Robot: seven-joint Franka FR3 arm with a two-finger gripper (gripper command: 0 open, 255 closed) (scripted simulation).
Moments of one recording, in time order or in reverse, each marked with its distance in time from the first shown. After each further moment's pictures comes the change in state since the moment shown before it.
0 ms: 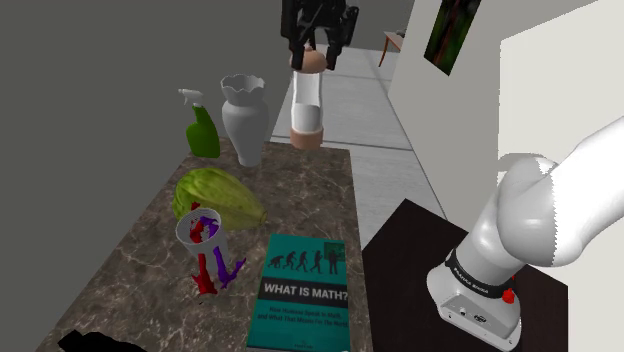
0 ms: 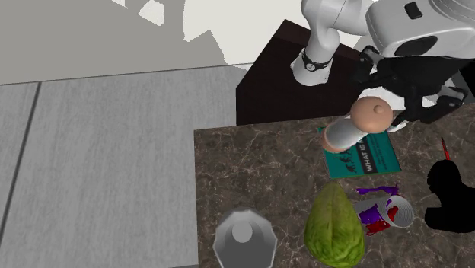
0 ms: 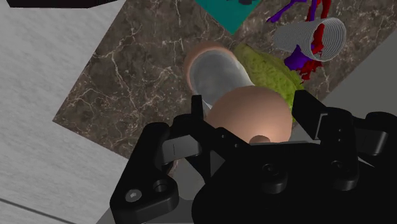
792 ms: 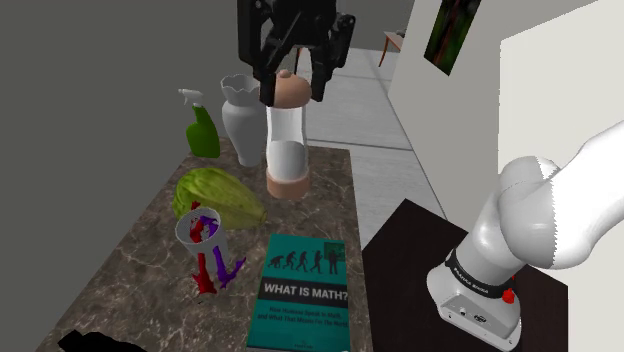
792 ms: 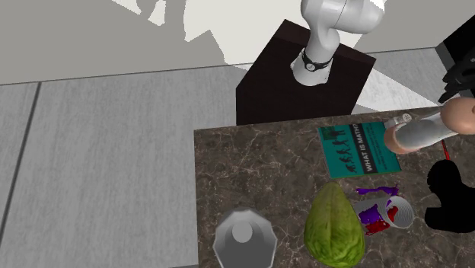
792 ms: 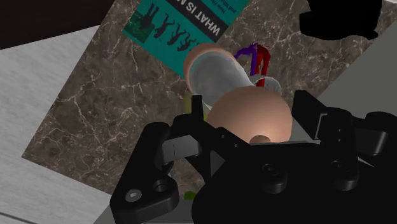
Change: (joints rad) arm 0.097 -0.051 0.207 -0.018 0.070 0.018 0.293
